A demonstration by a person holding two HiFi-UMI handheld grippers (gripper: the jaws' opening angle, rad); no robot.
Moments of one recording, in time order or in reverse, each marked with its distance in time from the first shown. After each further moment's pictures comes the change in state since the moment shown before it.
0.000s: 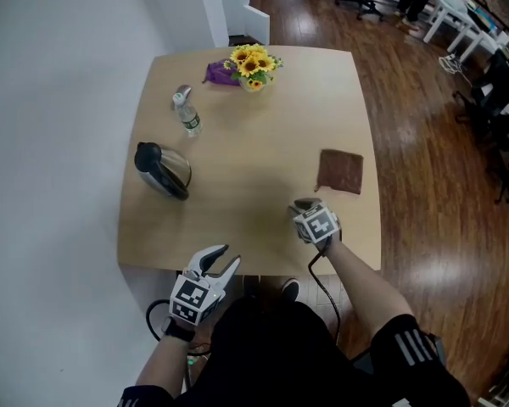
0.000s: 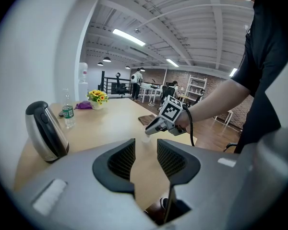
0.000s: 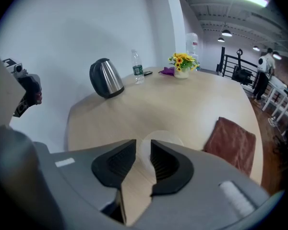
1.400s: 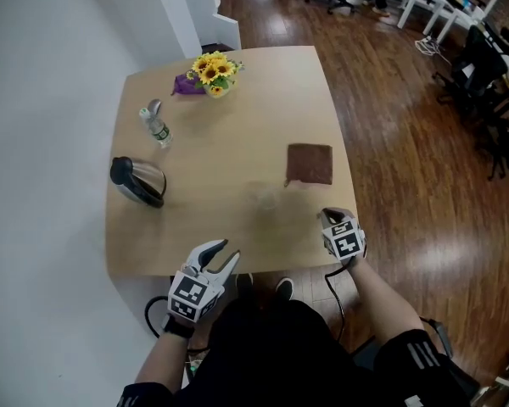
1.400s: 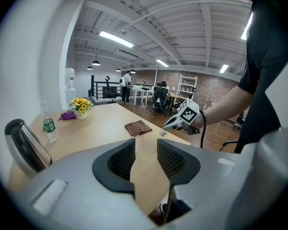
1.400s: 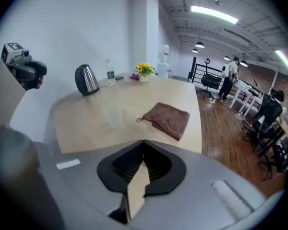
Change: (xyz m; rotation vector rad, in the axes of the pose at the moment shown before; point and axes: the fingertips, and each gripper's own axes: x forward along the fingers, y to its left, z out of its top) left arm 0.043 -0.064 0.044 0.091 -0.022 -0.071; right arm -0.137 -0.097 -0.105 0.099 -0.082 -0.287
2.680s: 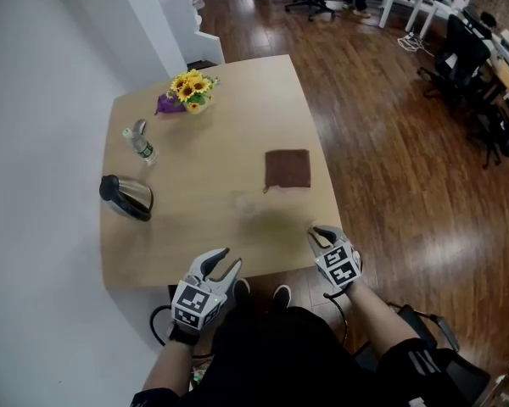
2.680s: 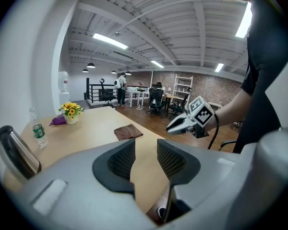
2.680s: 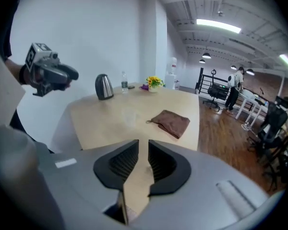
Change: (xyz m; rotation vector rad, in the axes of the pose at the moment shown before) left arm 0.028 -0.057 0.021 0.041 -0.025 -0.027; right arm -0.071 0.018 -0.026 -0.079 -0.117 0.069
